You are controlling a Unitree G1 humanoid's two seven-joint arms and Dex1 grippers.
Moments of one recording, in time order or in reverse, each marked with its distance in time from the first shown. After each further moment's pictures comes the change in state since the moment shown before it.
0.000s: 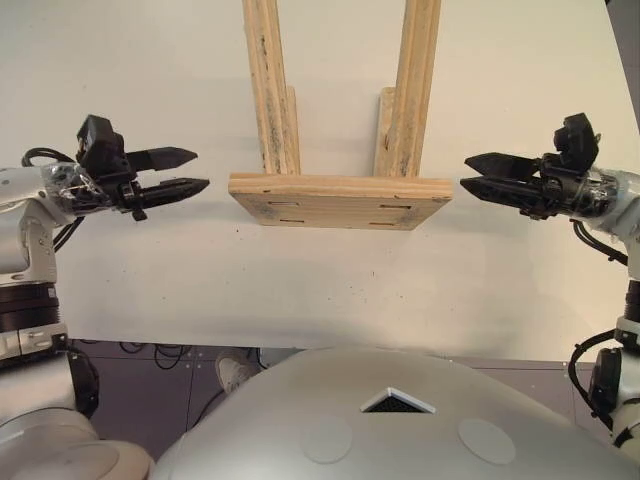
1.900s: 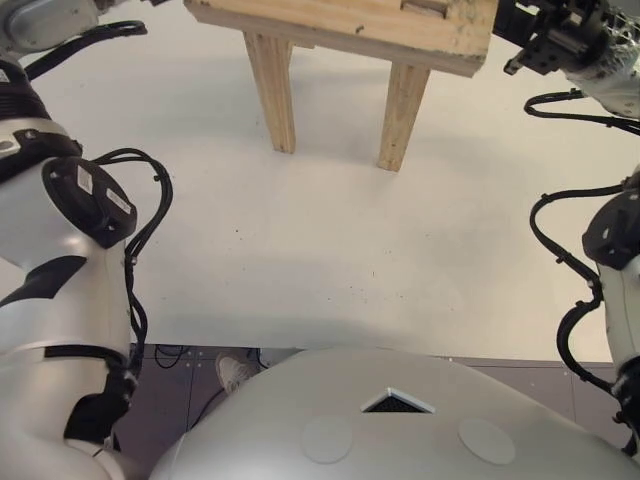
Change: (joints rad) left arm -1.004 -0.326 0.330 0.652 -0.802 1.029 1.488; right arm -0.881 0.172 -0.259 0.932 0.521 0.781 -0.679
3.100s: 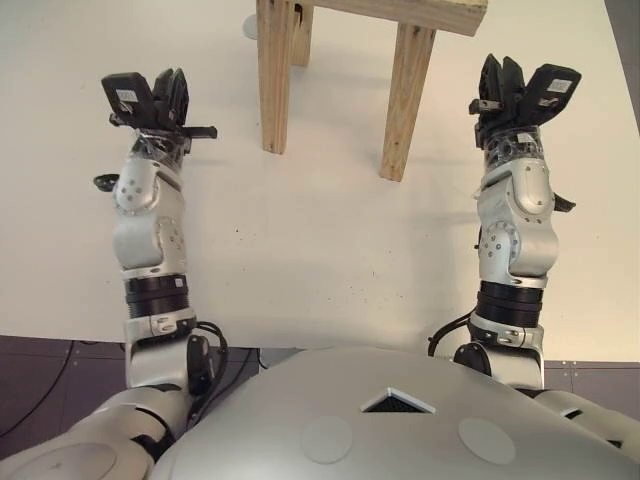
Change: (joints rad) left arm 0.958 -0.313 -0.289 -0.762 0.959 -1.210 -0.204; right arm 0.825 0.502 0.293 -0.995 -0.958 -1.326 -0.558
